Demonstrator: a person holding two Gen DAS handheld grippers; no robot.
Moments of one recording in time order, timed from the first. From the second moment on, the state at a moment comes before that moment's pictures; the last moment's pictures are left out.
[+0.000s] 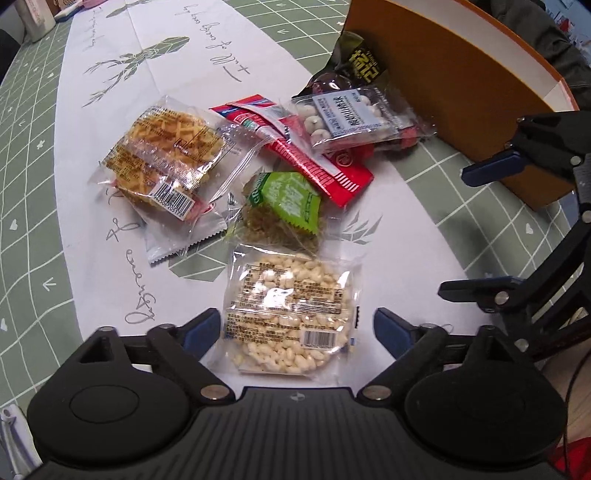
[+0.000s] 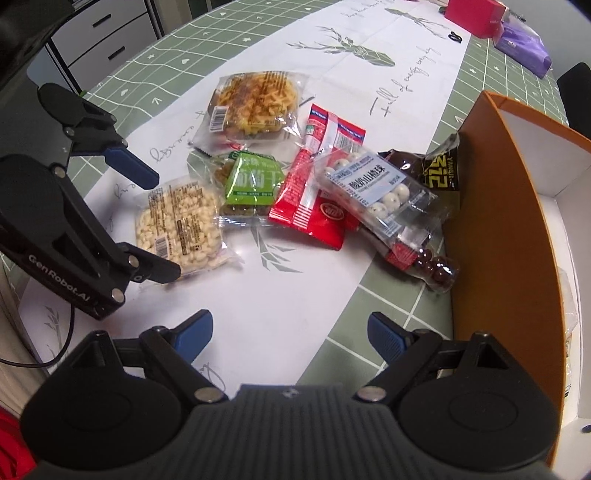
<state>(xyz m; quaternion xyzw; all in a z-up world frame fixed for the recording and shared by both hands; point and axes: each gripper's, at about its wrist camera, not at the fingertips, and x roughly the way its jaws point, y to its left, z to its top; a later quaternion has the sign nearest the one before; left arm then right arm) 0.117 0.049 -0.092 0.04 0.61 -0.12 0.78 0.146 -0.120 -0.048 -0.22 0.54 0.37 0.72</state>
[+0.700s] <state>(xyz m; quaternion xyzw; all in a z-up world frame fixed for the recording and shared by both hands) 0.112 0.049 -0.115 0.04 0.61 -0.09 0.79 0.161 -0.111 -0.031 -0.32 0.44 0.40 0.74</state>
